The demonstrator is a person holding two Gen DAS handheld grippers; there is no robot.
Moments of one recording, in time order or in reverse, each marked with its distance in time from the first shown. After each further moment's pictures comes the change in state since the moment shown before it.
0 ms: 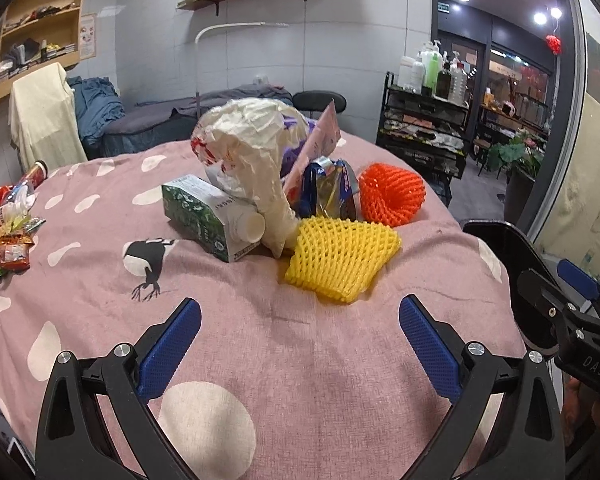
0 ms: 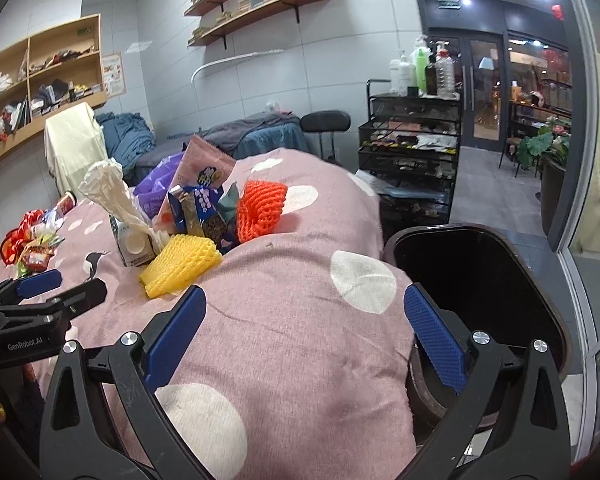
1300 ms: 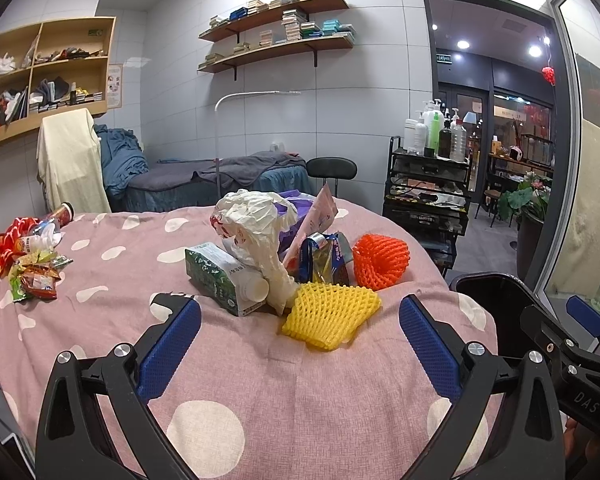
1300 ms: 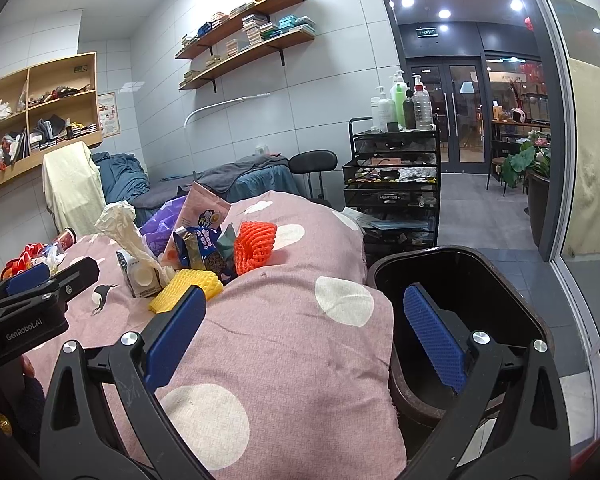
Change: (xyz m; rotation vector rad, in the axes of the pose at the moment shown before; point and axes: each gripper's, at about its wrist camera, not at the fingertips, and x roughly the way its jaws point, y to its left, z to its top) left arm -0.049 -0.028 -0.005 -0.010 -0.284 0.093; right arm -0.054 -0.009 -0.013 0.055 -0.182 -0.037
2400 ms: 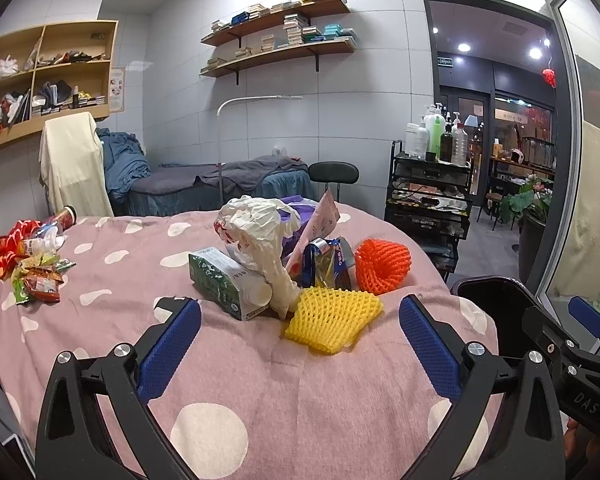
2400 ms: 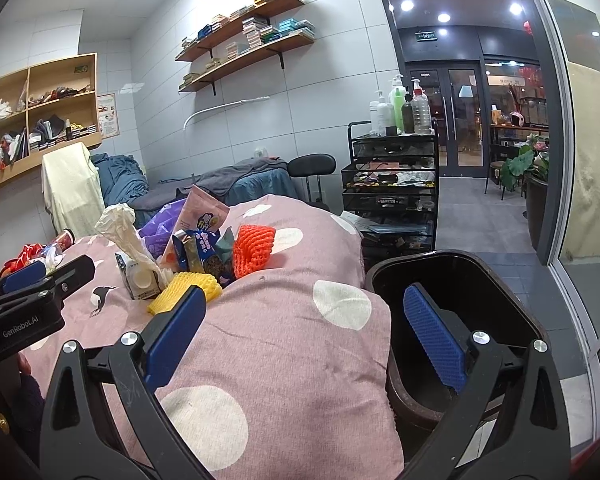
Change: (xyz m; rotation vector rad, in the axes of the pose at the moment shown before) left arm -0.002 0.004 0.007 -0.001 -0.011 0.004; right arm -0.004 0.000 0.003 -0.006 -0.011 -0.005
